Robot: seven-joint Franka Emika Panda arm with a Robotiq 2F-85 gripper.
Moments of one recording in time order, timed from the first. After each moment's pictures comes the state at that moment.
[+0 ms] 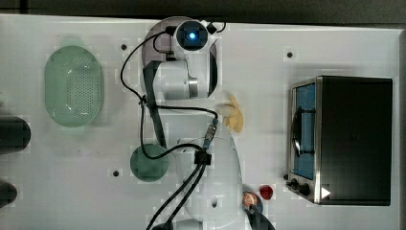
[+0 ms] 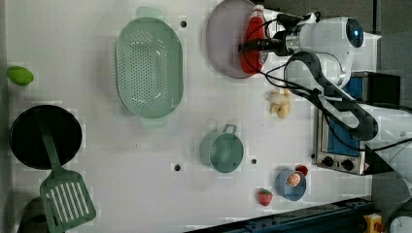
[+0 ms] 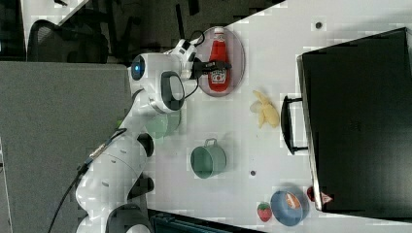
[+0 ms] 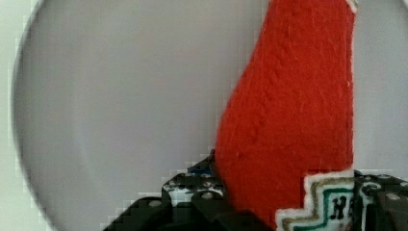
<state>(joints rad) -0.04 0.86 0.14 -1.55 -0.08 0.90 -0.70</state>
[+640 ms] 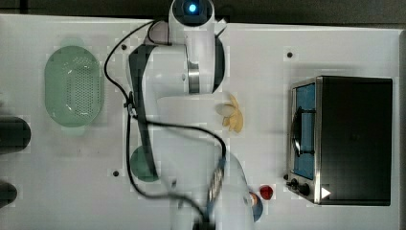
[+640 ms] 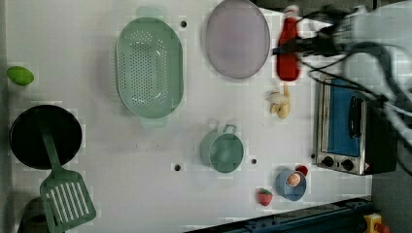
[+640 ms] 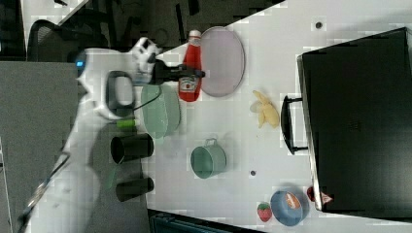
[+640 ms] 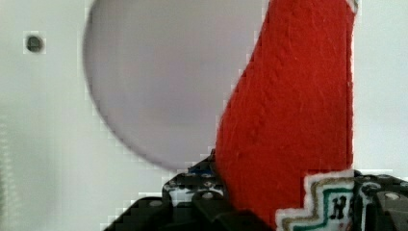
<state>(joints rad) -0.06 0.54 0.14 -1.59 -0.05 0.54 -0.68</state>
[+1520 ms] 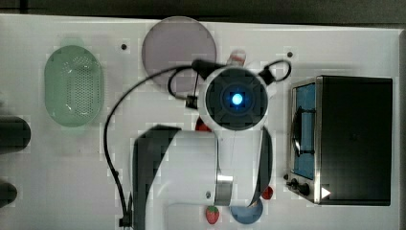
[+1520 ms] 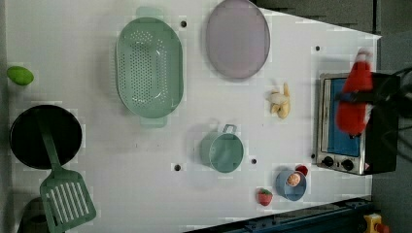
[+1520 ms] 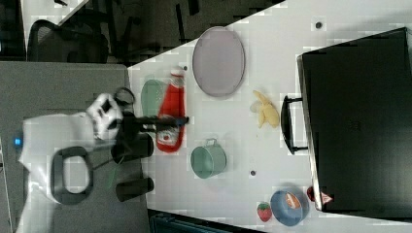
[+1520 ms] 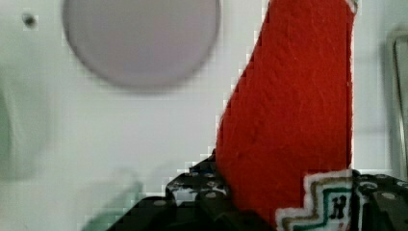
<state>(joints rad) -0.16 -0.08 0.13 -2.12 0.00 0.48 -0.66</state>
